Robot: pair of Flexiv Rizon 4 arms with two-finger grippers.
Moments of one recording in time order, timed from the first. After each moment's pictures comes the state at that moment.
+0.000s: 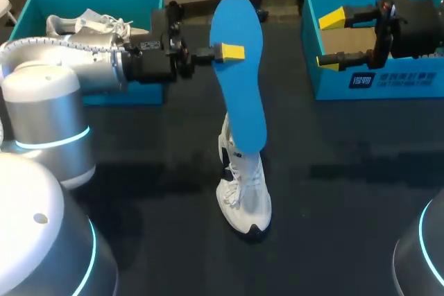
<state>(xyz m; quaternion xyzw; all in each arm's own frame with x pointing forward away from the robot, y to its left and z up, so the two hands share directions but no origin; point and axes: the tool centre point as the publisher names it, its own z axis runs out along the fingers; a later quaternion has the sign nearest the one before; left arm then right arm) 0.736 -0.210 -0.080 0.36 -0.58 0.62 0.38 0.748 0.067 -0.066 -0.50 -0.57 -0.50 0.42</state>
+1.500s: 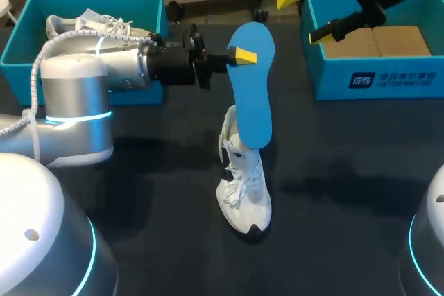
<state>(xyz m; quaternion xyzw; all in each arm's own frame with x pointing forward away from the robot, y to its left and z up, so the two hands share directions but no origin) 0.776 -0.236 -0.127 0.43 -0.52 0.52 0.53 0.720 0.122 0.001 -0.63 -0.65 -0.35 0.23</state>
